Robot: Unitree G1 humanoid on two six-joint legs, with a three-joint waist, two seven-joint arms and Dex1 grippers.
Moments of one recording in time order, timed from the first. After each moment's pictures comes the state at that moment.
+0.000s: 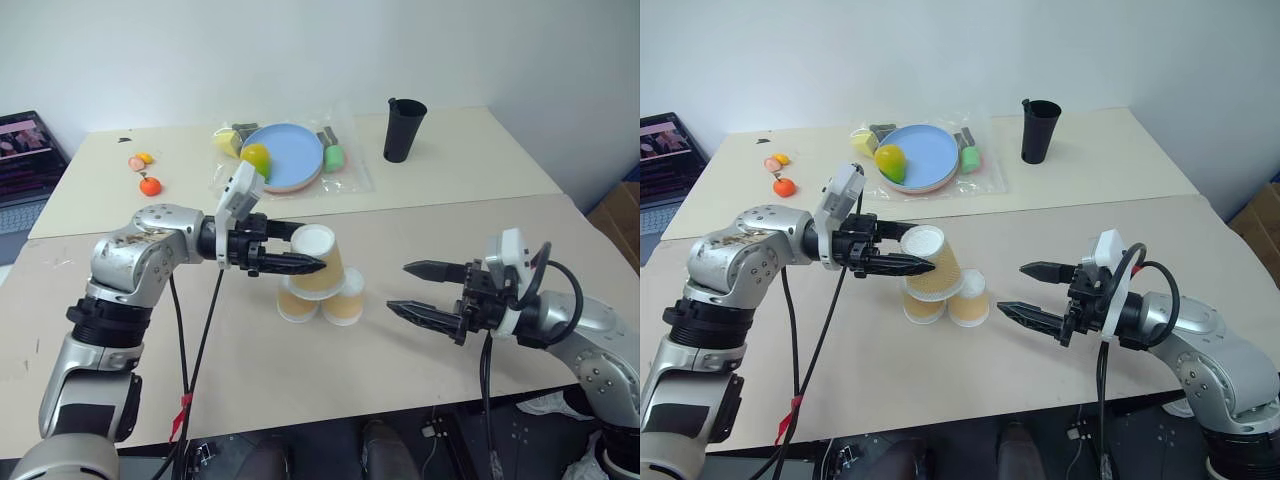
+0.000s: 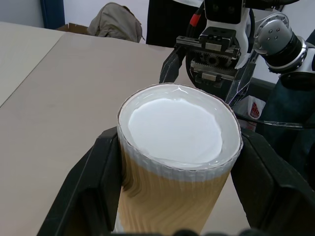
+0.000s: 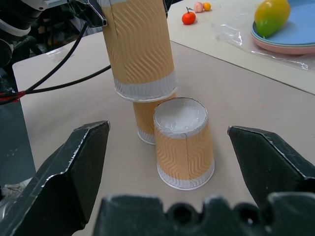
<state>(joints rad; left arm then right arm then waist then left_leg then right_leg) -0.77 0.66 -0.10 -0.01 -0.63 0.70 -1.27 -0.17 -0.76 -0.19 -0.50 0.81 0.69 0.86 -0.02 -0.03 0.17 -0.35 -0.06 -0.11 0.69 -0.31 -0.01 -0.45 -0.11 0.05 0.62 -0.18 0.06</state>
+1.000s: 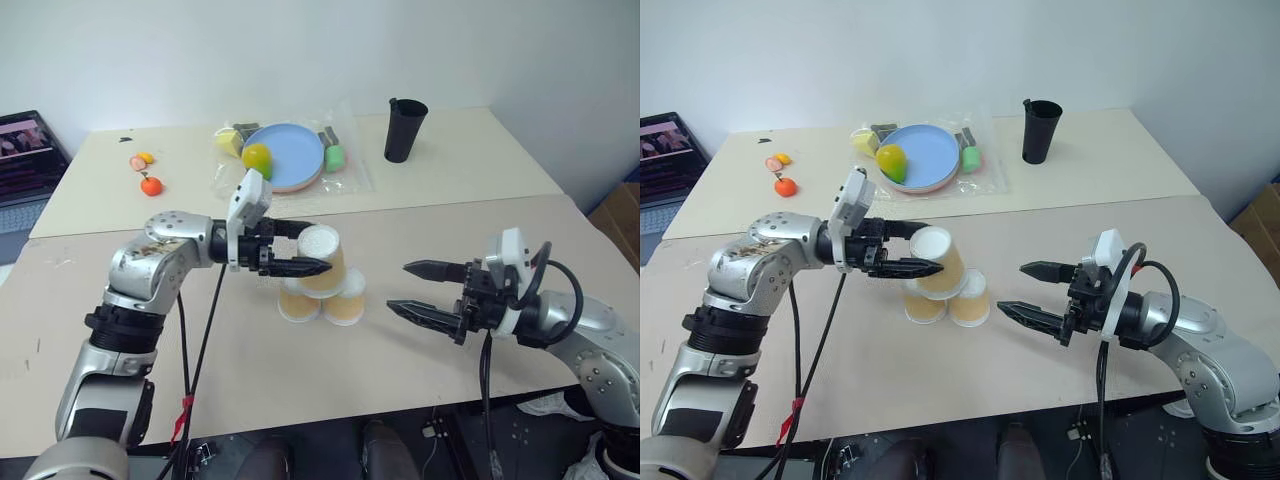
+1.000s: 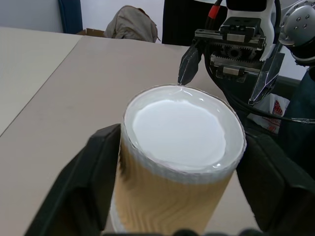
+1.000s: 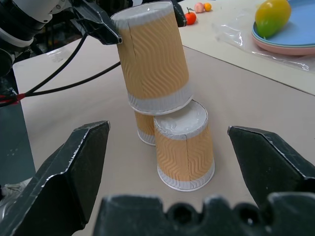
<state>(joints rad) -0.74 0.58 -0.10 0.00 -0.55 0.61 -1.22 -0.17 -0.76 -0.19 -0.50 0.81 0.69 0.86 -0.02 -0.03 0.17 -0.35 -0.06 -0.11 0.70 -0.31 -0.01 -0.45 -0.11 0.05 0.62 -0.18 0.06</state>
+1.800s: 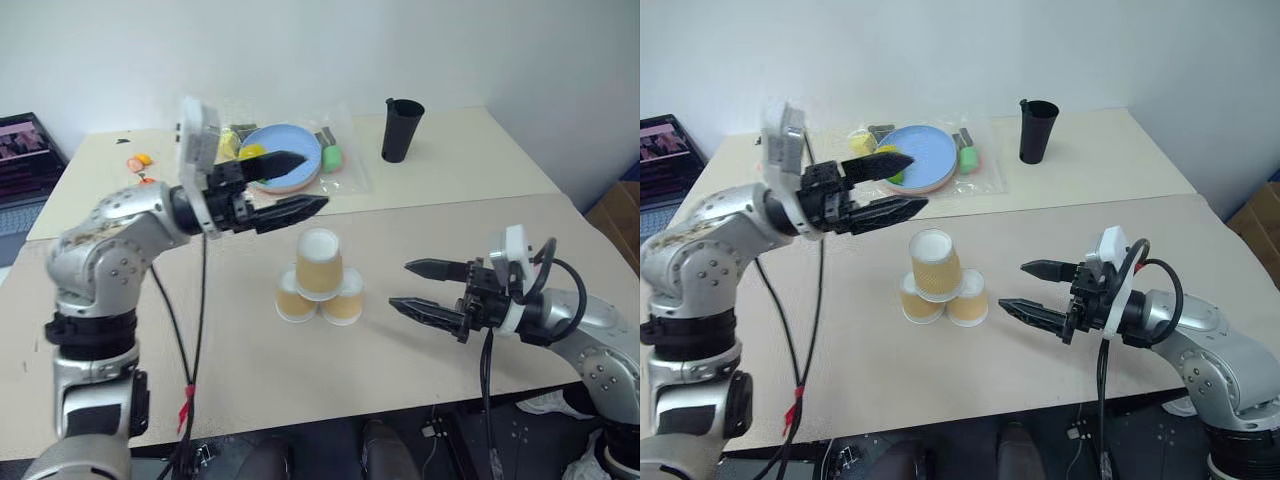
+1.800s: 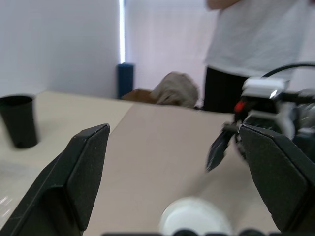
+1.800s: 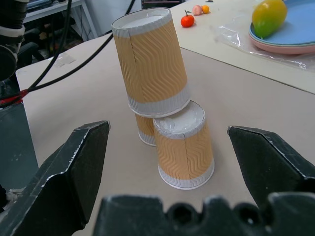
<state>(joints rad) -0.62 0.65 0.20 -0.27 -0.73 0.80 -0.84 -0.17 -0.78 -0.21 -0.48 0.82 0.71 0.86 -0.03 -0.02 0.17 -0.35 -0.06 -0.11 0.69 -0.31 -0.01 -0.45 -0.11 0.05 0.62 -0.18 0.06</state>
